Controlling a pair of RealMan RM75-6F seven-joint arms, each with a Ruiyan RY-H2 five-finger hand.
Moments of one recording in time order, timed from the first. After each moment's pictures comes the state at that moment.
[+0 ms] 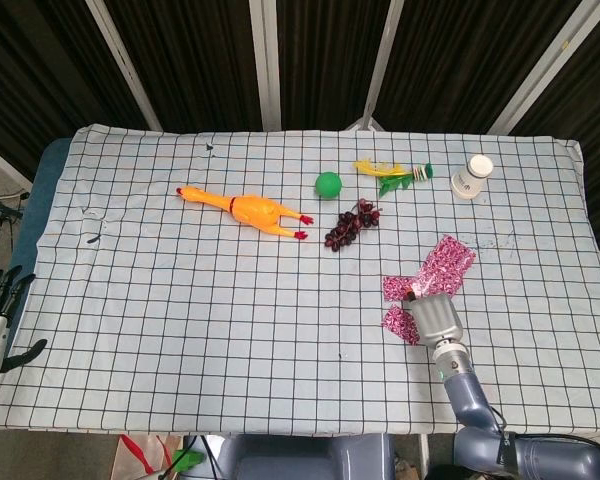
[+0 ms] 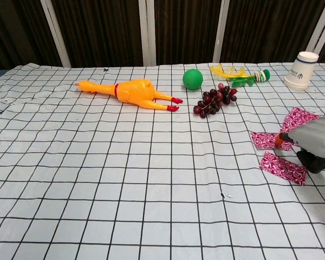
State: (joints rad) left arm -0.08 -1.13 -0.05 -1.60 1.51 1.52 0.11; right arm 0.62 -1.52 0.04 -1.59 -0.74 1.07 -0.99
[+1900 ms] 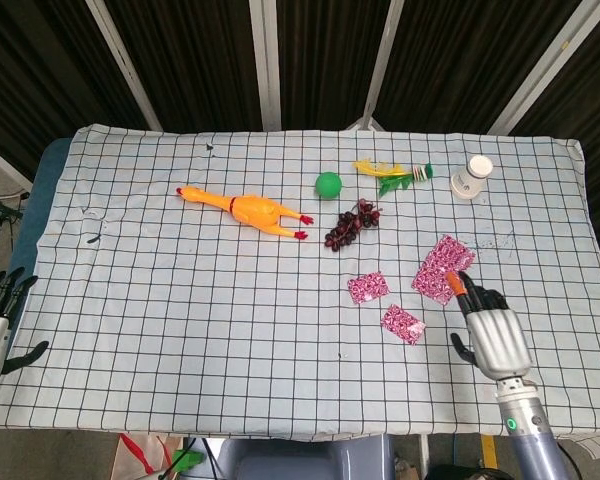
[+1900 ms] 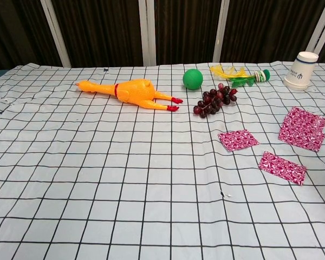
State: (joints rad) left arm -0.08 -1.12 -0.05 -1.61 1.51 1.52 0.10; right arm 0.31 -1.23 -0.07 -1.82 -1.35 1.51 -0.45
